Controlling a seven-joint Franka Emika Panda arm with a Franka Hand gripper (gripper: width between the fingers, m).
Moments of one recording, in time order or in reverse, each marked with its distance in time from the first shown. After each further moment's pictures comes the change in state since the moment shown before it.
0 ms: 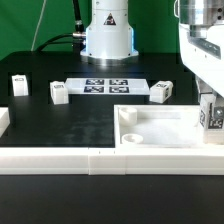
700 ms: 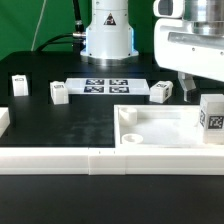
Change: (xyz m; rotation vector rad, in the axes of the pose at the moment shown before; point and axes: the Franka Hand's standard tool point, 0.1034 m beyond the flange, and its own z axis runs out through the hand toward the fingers) arm -0.003 -0.004 -0.003 -0.037 -0.007 -0.651
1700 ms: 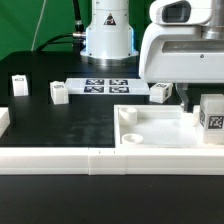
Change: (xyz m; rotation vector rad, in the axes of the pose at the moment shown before) arm 0.005 0.001 0.003 -0.052 0.003 -0.720
